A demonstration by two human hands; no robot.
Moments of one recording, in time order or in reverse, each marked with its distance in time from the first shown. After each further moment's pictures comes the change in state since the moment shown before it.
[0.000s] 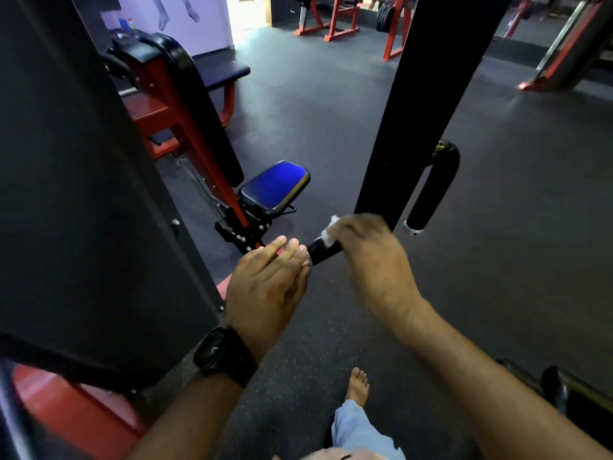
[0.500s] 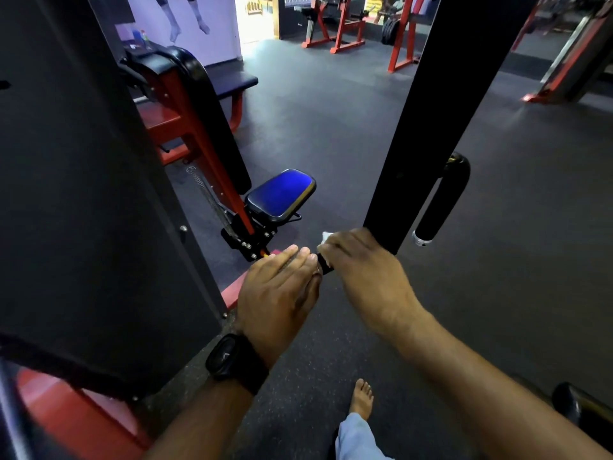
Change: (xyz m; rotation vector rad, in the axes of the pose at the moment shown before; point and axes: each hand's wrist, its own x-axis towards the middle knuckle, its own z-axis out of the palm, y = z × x) left_hand 0.003 0.002 0.001 -0.020 0.055 -0.006; right_hand 0.006 -0.004 -0.001 -0.085 0.030 -0.166
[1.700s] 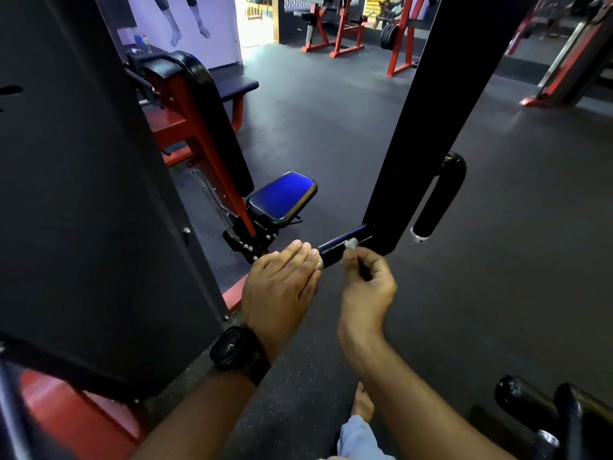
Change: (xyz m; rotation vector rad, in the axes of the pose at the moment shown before) left_hand 0.001 -0.011 0.006 0.059 -0.043 0.018; right_hand -0.012 -0.059 0.049 1.278 0.610 1.173
